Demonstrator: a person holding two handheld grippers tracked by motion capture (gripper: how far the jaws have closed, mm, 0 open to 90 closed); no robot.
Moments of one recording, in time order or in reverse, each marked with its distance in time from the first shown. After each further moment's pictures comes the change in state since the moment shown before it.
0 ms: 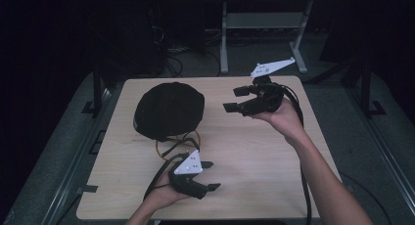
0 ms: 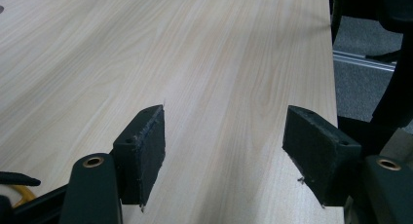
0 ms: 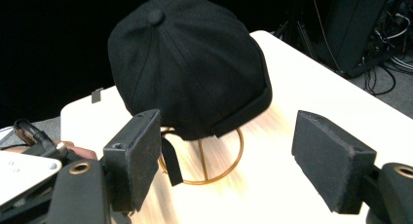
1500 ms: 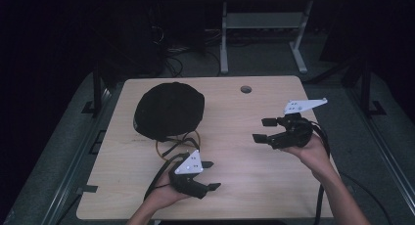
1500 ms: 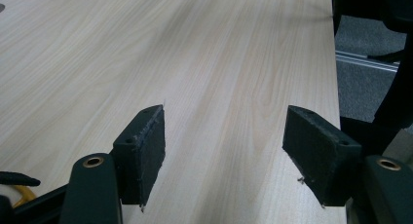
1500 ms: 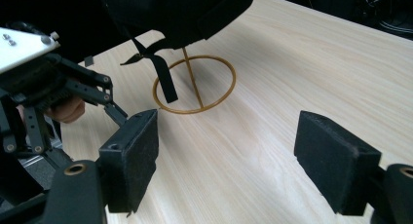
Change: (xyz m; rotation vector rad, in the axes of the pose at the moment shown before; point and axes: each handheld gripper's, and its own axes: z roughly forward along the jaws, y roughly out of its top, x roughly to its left) left arm 0.000 0.000 0.001 0.004 0.005 -0.004; right arm -0.003 -0.106 -0.041 0.006 -0.032 0.085
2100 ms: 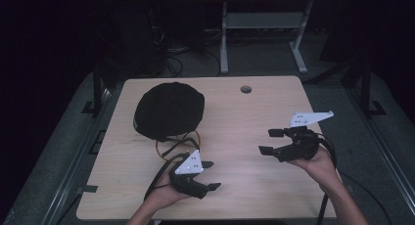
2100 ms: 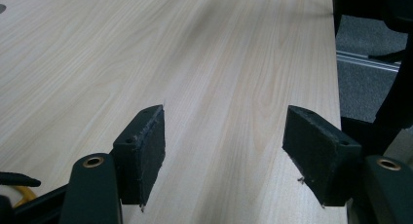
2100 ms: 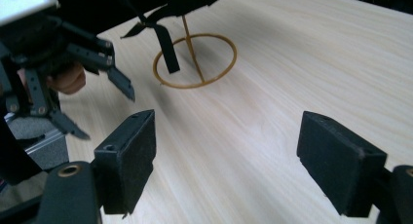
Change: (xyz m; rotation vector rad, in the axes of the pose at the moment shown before) left arm 0.000 0.000 0.000 -0.001 0.002 0.000; right arm 0.008 -0.031 -0.011 0.027 -0.017 0.001
